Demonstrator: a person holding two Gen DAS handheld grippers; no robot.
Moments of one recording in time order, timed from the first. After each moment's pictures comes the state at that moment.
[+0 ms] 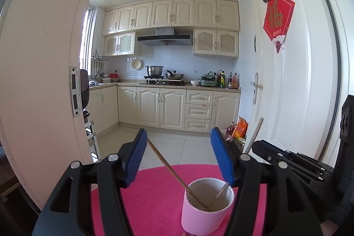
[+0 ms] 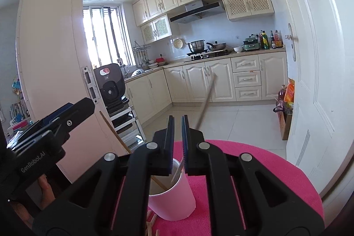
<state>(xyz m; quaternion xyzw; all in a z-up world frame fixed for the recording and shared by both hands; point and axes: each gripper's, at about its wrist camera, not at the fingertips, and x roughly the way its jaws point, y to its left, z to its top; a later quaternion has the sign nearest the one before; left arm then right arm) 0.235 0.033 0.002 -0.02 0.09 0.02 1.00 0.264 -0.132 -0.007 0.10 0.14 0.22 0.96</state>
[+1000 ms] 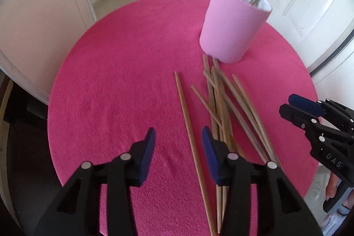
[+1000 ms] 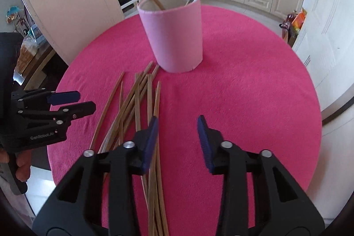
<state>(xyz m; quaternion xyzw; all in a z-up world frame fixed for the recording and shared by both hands) 0.208 0.069 -0.133 -0.05 0.56 -0.01 0.83 0.221 -0.107 -0.102 -0.05 0.50 0.26 0.83</state>
